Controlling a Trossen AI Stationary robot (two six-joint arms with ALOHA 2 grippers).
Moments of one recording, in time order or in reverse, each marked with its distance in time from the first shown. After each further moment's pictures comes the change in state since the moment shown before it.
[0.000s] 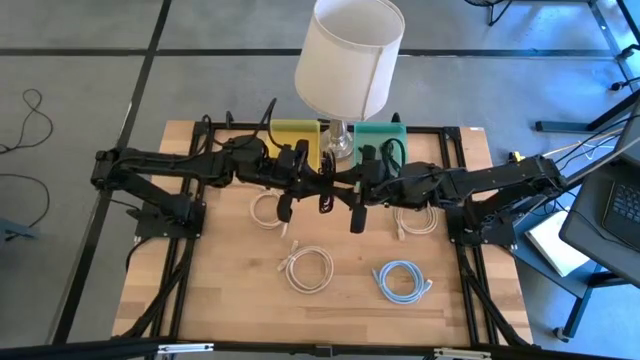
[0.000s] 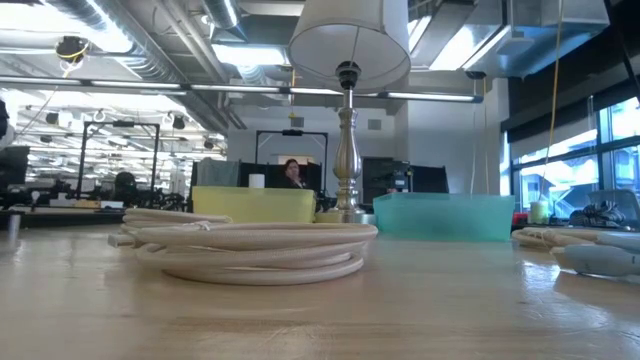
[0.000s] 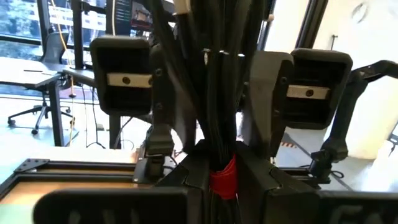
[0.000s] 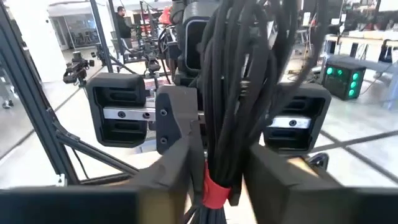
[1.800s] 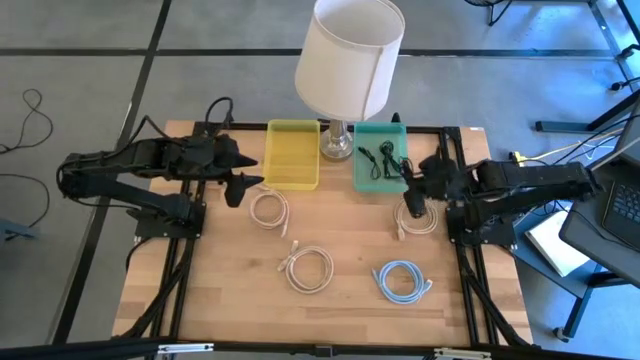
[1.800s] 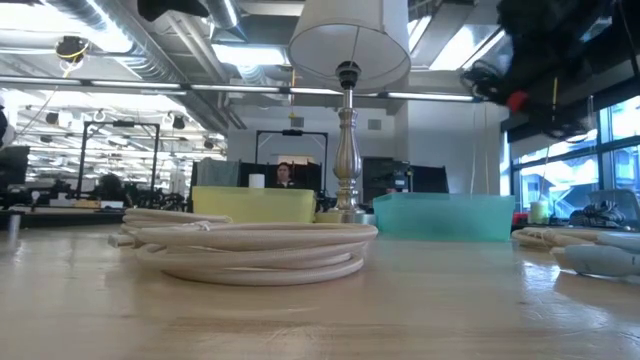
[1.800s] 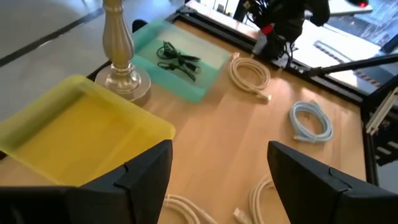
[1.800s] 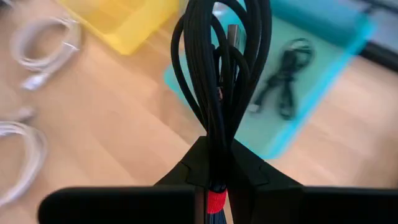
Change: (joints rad) left arm -0.002 -0.435 0.001 -1.021 -0.438 -0.274; right arm -0.097 -0.522 -0.422 -1.037 0.120 0.739
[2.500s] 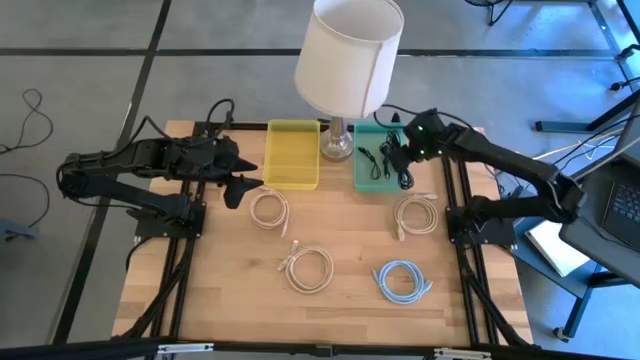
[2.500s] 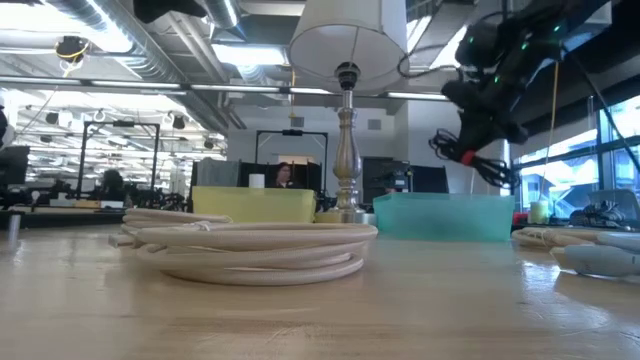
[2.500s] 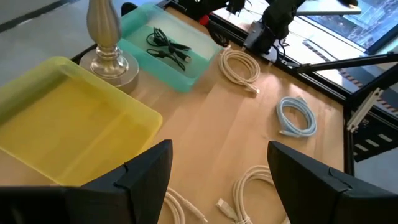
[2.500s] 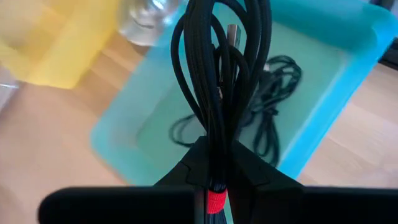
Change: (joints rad) left arm 0.000 0.000 0.000 -0.014 0.054 -0.071; right arm -0.809 0.270 -0.063 0.369 -0.571 -0.519
